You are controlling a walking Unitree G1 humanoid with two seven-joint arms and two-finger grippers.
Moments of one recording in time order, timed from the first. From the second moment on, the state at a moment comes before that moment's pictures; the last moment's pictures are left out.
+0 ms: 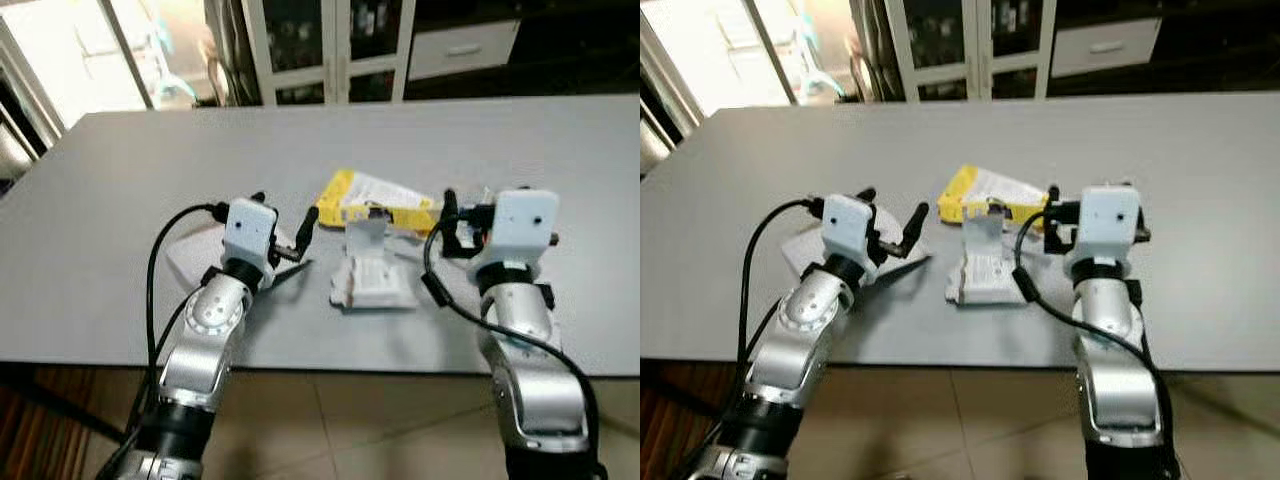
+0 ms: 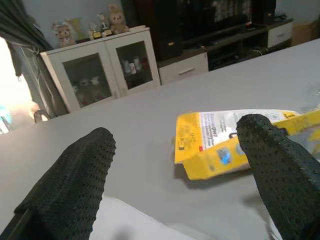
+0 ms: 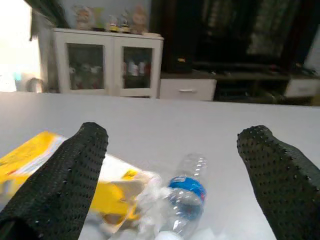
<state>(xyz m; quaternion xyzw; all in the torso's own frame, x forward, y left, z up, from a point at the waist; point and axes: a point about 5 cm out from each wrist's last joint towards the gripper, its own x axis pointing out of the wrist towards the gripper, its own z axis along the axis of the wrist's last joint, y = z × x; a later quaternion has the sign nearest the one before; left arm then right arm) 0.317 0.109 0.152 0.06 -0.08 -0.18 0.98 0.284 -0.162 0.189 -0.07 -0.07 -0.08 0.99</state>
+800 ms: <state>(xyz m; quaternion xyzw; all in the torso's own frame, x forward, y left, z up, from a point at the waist) 0.315 0.098 0.150 0.05 -0.08 -0.20 0.98 0.295 -0.172 0.199 -0.04 -0.07 -0.12 0.99</state>
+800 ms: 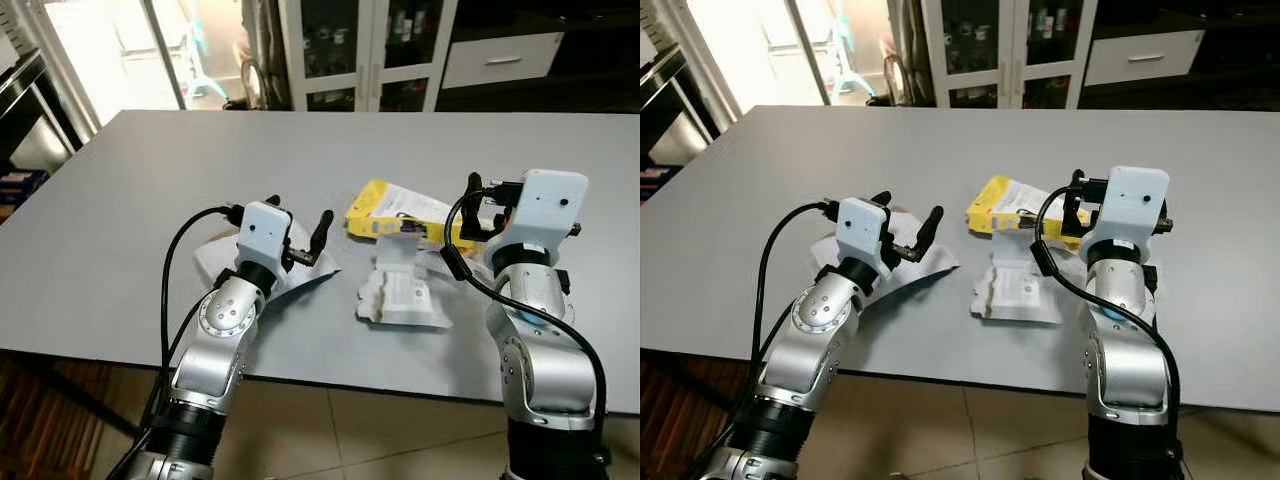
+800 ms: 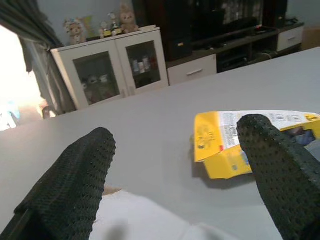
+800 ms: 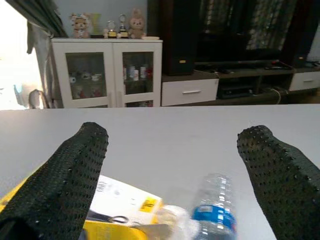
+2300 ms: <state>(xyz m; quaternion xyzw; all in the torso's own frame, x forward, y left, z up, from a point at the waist) 0.305 0.104 0.145 0.07 -0.06 -0.22 0.97 0.351 -0.172 0.204 0.09 0.05 -0.13 0.99</state>
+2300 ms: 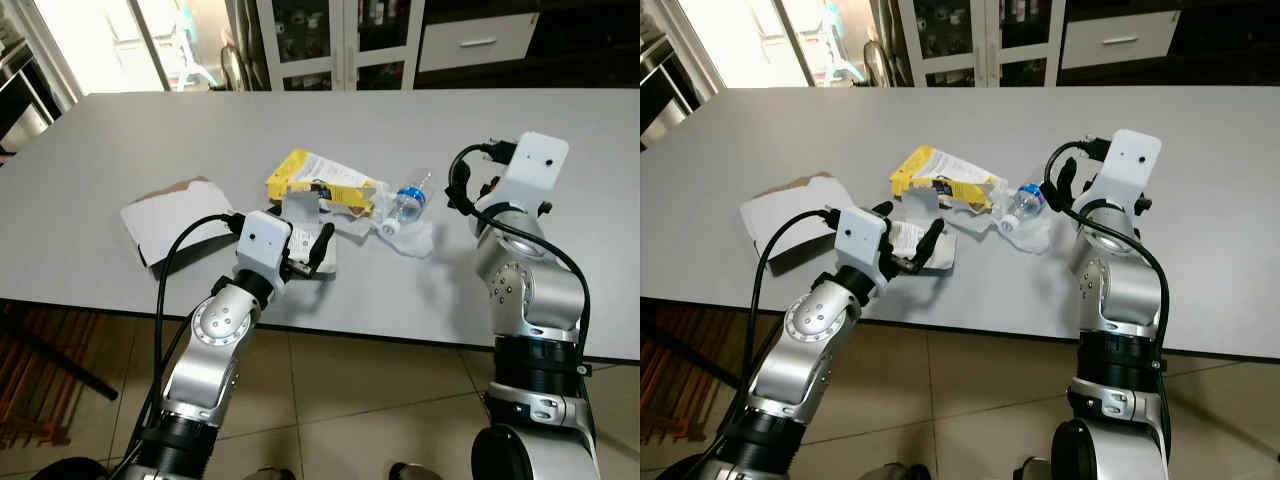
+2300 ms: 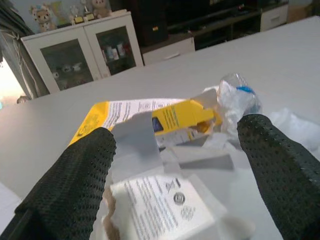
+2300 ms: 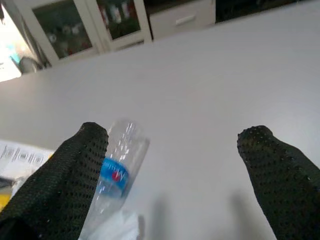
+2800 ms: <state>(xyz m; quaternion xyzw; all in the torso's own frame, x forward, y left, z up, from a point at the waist) 0.292 0.116 0.145 0.08 -0.04 -0.21 0.97 0.365 -0.169 0.202 0.10 0.08 -0.11 0.99</state>
